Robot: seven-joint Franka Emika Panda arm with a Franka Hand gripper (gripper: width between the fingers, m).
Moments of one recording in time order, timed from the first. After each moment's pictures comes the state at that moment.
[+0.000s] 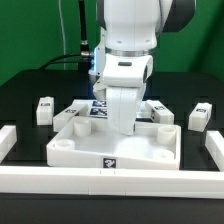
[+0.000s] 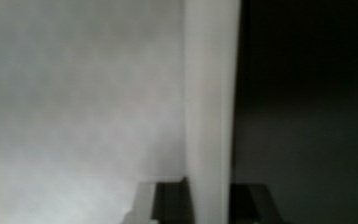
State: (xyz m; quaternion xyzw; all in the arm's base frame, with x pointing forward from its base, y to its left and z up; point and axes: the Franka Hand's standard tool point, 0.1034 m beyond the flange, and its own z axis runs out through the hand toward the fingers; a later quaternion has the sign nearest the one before) arm 0.479 -0.001 0.009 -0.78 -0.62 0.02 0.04
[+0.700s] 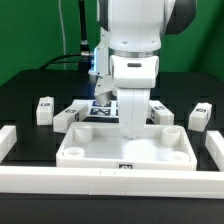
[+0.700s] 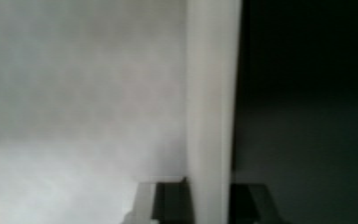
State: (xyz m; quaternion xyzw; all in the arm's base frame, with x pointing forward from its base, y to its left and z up) arm 0.493 0.004 0.009 -0.73 -0.68 0.02 0.02
